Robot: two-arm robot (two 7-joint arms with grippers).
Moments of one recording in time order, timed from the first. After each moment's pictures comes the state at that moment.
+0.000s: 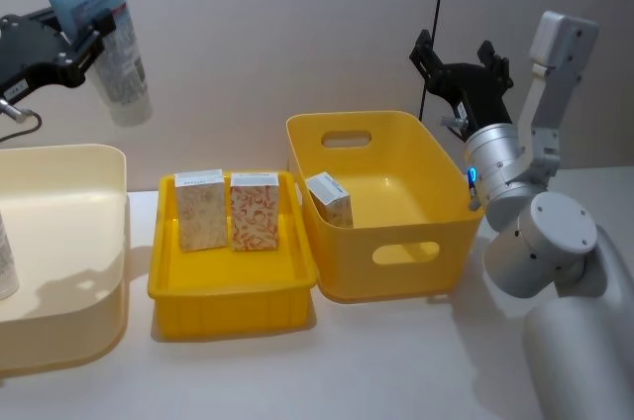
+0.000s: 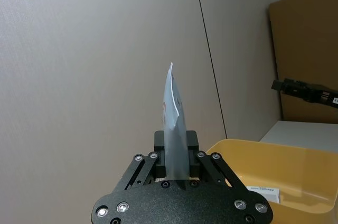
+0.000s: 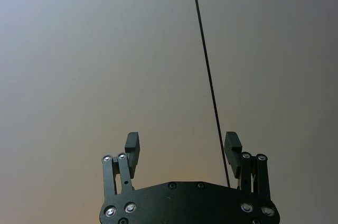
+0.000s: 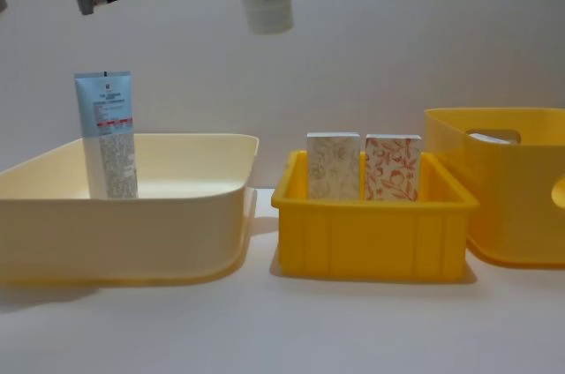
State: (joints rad) left arm -0.90 0.22 0.34 -1.03 -0.44 -0.10 -0.71; right arm 0.54 0.06 0.10 -1.34 0.19 -0.02 0.04
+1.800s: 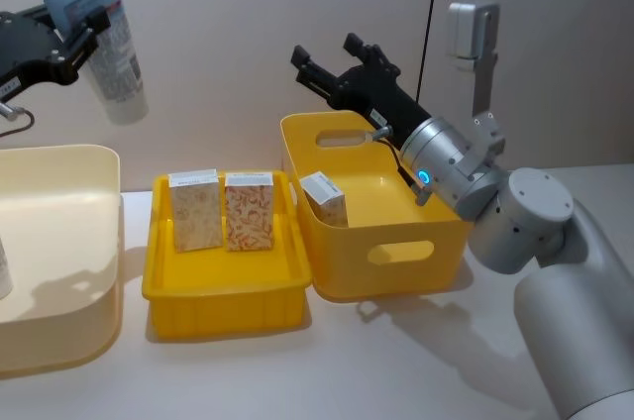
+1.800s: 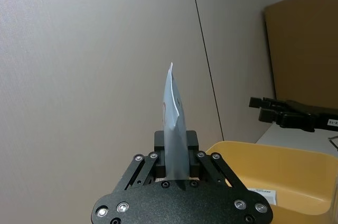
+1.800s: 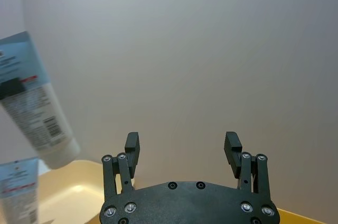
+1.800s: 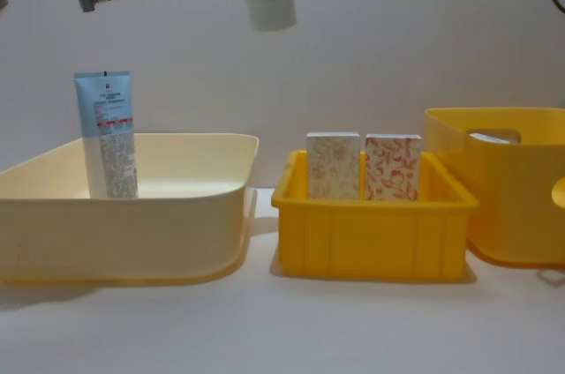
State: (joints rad) left arm -0.91 0.22 0.34 -1.02 -0.46 -0.11 -0.73; right arm 0.63 0.17 -0.05 -1.21 0.33 0.01 0.51
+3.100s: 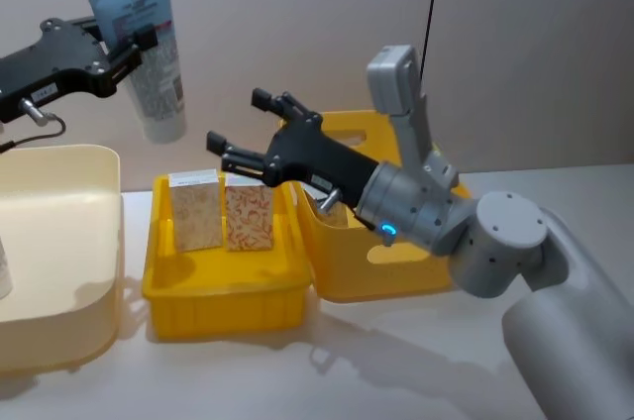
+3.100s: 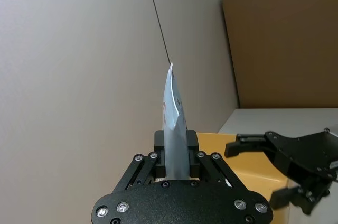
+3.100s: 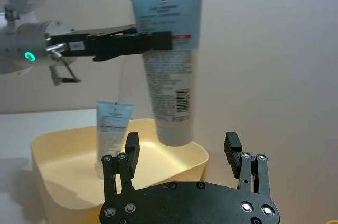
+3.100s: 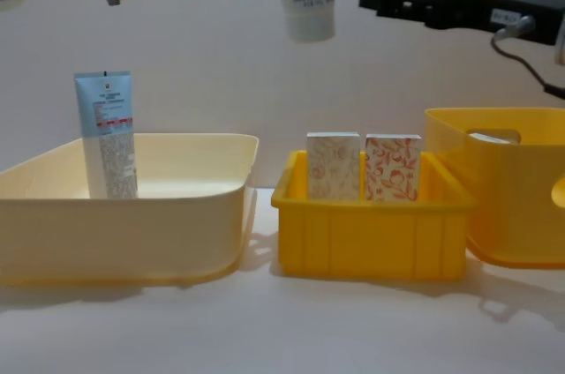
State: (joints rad) left arm -0.97 0.22 0.41 -0.98 -0.48 -0.06 -0.85; right arm 0.58 0.24 -0.22 -1.28 0.31 -0.03 0.72
